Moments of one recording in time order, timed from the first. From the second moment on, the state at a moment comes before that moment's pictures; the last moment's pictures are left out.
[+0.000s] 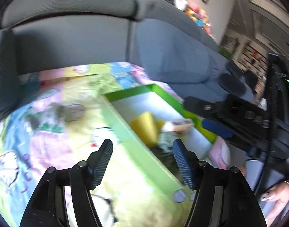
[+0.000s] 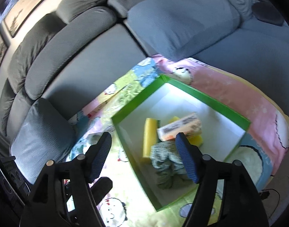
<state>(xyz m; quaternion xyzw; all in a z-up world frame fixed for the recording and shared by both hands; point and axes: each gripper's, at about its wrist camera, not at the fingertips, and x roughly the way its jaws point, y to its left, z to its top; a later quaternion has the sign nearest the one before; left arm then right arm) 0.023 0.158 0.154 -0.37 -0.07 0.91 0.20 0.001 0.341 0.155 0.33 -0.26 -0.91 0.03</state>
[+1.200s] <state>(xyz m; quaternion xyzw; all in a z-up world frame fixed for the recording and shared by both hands) 0.016 -0.074 0.087 -0.41 -0.25 0.87 -0.11 -0.160 0.129 0.107 0.45 -0.13 -0.87 0.15</state>
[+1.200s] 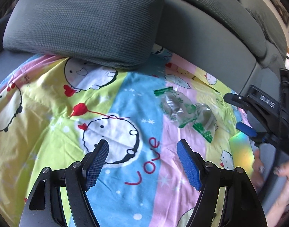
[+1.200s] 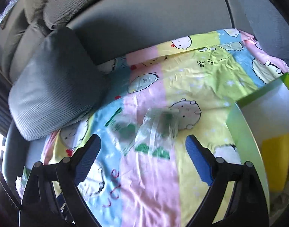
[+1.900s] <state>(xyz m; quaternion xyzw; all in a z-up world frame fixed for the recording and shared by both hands) 0.011 -0.072 0.082 -0.42 -0.26 0.86 -0.09 -0.174 0.124 0.063 0.50 -0.11 -0.85 0.13</state>
